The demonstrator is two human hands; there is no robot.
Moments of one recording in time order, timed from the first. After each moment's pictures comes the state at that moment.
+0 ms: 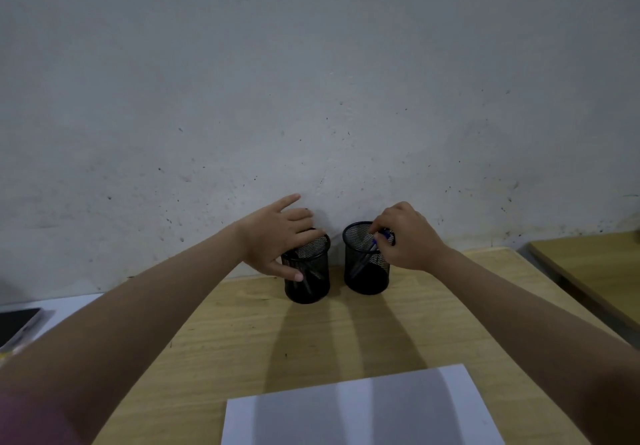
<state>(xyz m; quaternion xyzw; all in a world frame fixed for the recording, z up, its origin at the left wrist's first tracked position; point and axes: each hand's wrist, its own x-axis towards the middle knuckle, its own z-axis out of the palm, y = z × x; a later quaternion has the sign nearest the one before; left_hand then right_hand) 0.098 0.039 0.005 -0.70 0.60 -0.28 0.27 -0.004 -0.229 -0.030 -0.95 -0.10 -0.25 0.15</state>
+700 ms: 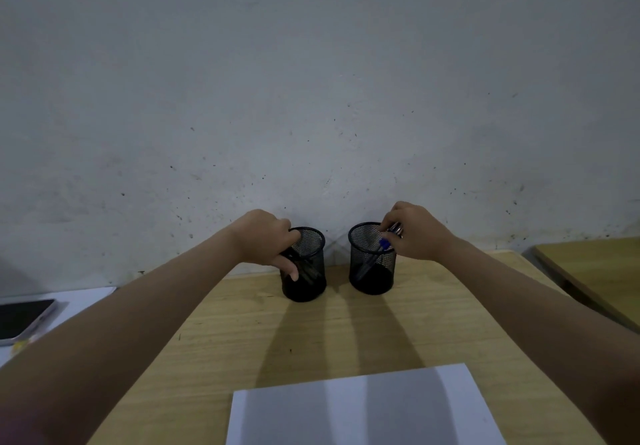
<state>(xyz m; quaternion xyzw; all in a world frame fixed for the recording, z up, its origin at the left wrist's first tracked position) 0.075 0.048 0.015 -0.82 0.46 -0.15 0.31 0.001 -0.237 -0.013 -0.96 -0.08 -0.18 0.18</state>
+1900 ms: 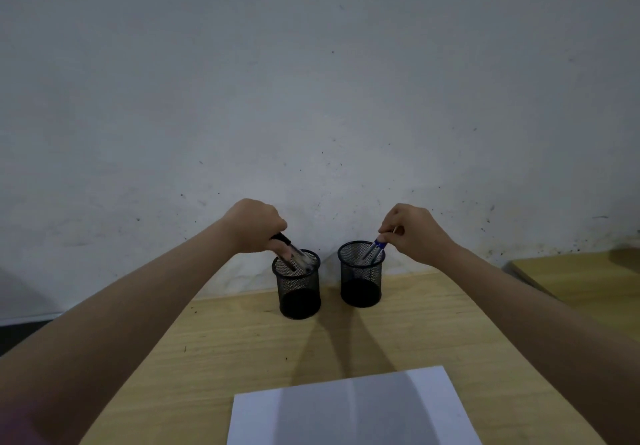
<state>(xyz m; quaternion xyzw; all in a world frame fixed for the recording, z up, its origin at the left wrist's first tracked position) 0.046 0.047 0.080 -0.85 0.38 -0.20 0.29 -0.046 -0.236 0.033 -0.94 -0.07 -0.25 0.23</state>
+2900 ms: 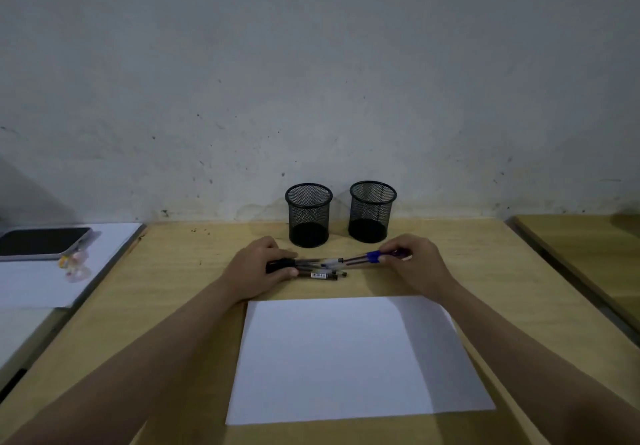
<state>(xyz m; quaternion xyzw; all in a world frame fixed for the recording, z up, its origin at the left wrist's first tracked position) -0.024 0.103 -0.110 -0.91 0.33 -0.09 -0.23 -0.105 -0.201 -0.094 -0.88 0.02 -0.18 0.43</state>
